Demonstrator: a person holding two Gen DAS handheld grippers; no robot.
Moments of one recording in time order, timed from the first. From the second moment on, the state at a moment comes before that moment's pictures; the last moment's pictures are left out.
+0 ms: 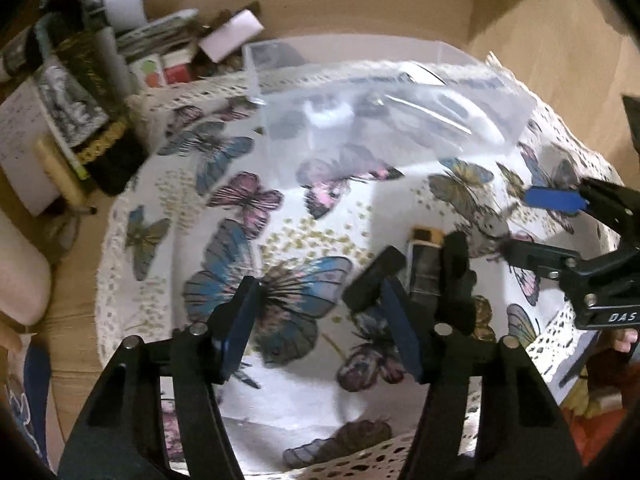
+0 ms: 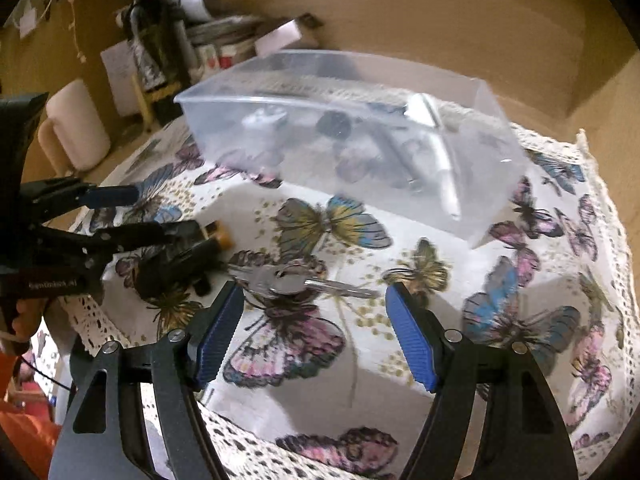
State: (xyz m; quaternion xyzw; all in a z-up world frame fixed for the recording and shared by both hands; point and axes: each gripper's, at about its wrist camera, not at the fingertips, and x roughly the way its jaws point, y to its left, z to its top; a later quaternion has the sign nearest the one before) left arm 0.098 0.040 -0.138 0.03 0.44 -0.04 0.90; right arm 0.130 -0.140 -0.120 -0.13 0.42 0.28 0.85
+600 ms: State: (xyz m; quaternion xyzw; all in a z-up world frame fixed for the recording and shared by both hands) left arm 0.114 0.031 -0.140 0.02 0.44 -0.08 0.89; right arm 0.144 -0.126 -0.128 -0.15 0.42 0.28 0.85
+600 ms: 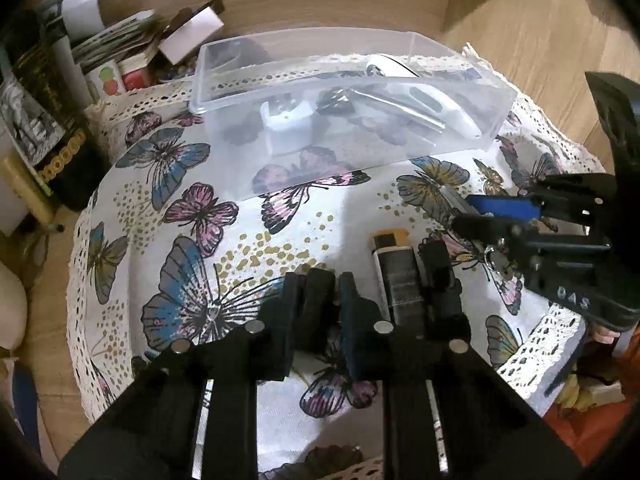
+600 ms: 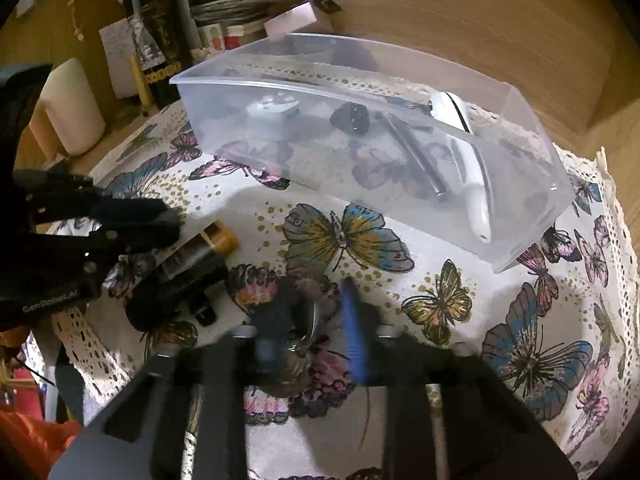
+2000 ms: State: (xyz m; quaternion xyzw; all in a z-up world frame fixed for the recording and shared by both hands) left arm 0.160 0.038 -0.030 -0.03 0.27 -0.05 0.96; right arm 0.175 -0.167 0.000 -0.06 0.24 0.24 0.94
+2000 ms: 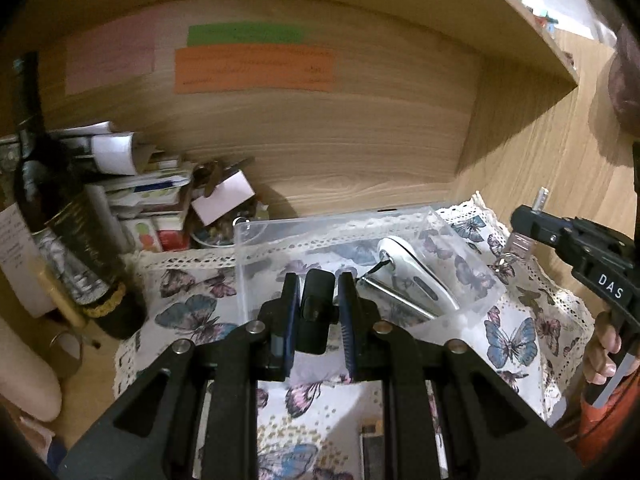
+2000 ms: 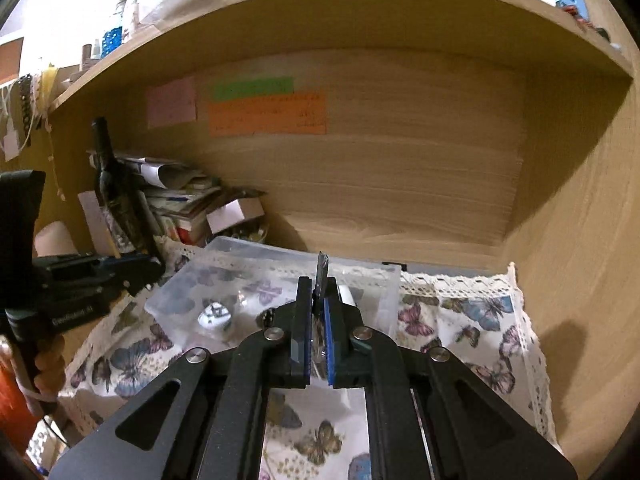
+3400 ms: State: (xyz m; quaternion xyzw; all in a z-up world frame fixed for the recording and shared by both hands) left arm 0.128 0.032 -0.043 -0.02 0.31 -0.05 0.95; right arm 0.155 -0.145 -0.052 -0.08 0.32 0.28 0.90
